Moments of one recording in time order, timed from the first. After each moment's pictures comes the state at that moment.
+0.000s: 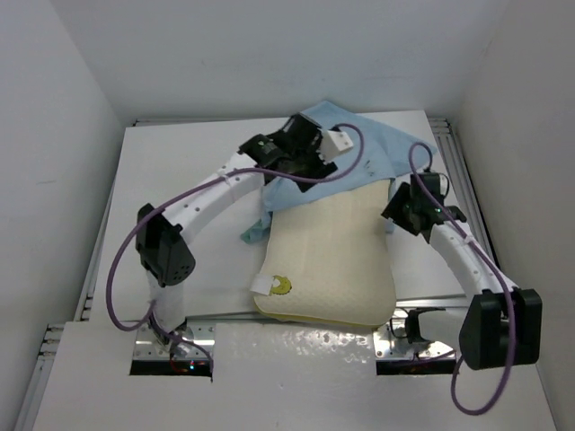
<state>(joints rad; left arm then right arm) -0.73 1.87 1.89 -0.82 -0.02 0.38 0.11 1.20 0.79 -0.46 0.12 0.59</state>
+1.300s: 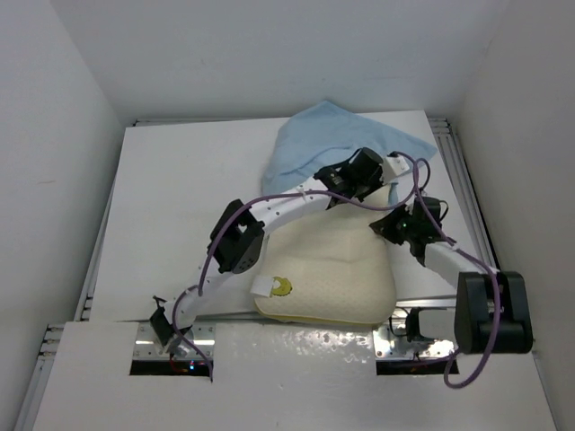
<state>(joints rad) -0.93 2.43 2.21 -0.38 -0.16 0.32 -0.03 1.31 0.40 0.18 -0.31 0.70</state>
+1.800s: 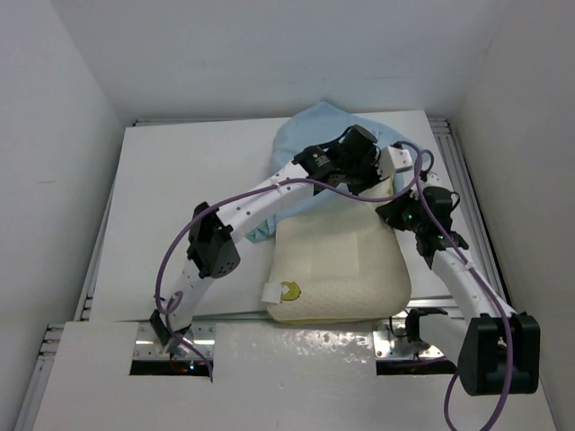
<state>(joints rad) -0.93 2.22 2.30 -0.73 0.17 0.38 0.00 1.05 0.50 0.01 -0.26 0.50</state>
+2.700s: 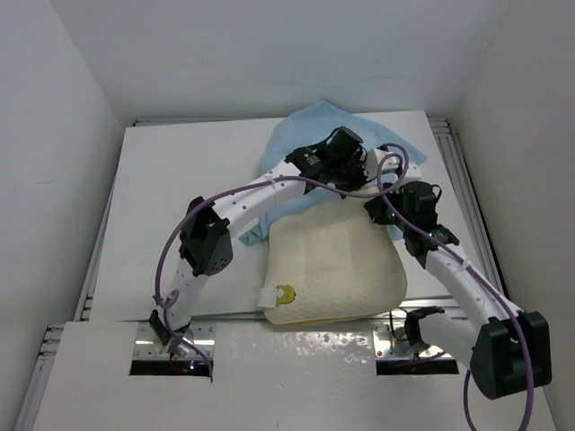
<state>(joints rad) -0.88 2.18 2.13 -0.63 0.20 0.40 0.20 1.03 0.57 -0.01 -0.10 0.30</state>
